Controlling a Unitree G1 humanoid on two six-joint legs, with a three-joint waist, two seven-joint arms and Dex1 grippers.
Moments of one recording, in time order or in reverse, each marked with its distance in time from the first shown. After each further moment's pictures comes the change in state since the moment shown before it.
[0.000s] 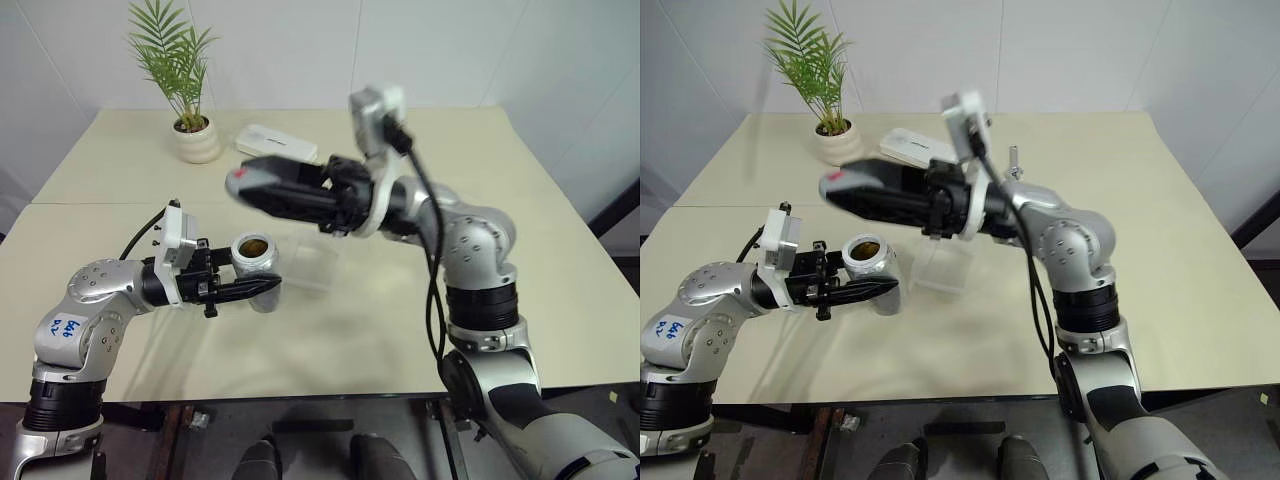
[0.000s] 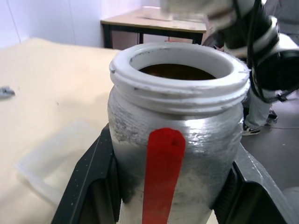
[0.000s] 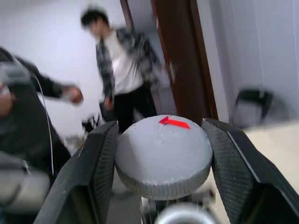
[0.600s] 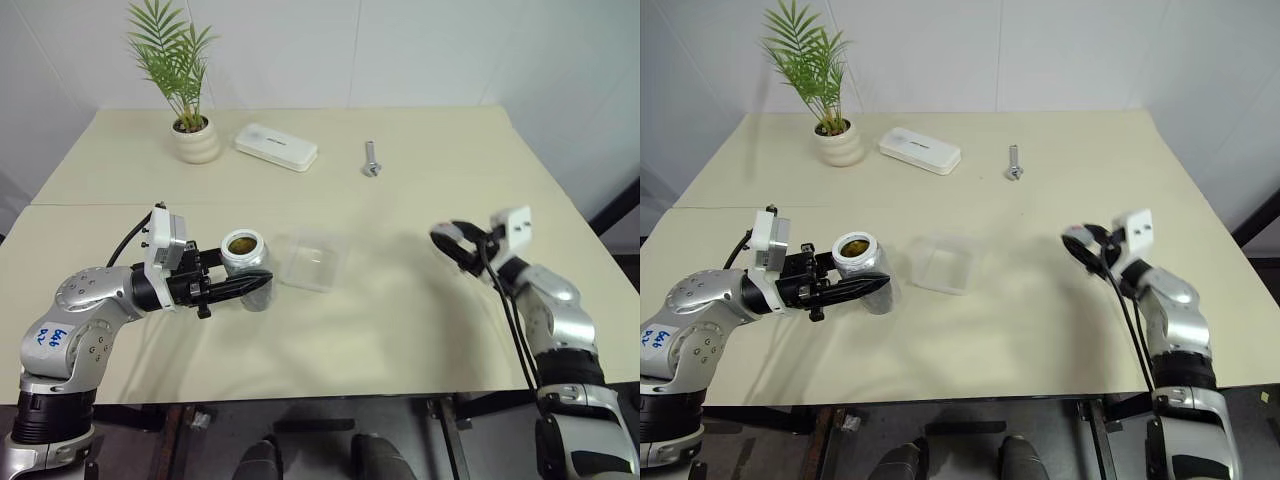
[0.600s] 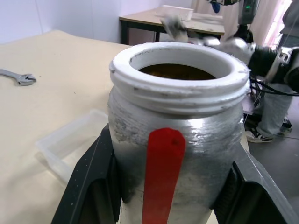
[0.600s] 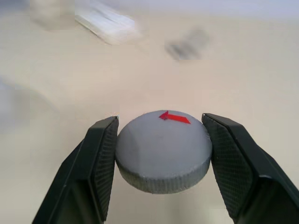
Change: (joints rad) left arm 0.040 0.007 0.049 -0.021 -0.027 0.033 0.068; right arm 0.462 -0.358 -0.178 0.682 -0.551 -0.892 -0.153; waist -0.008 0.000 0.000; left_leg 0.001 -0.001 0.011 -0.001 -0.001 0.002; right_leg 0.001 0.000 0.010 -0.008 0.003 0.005
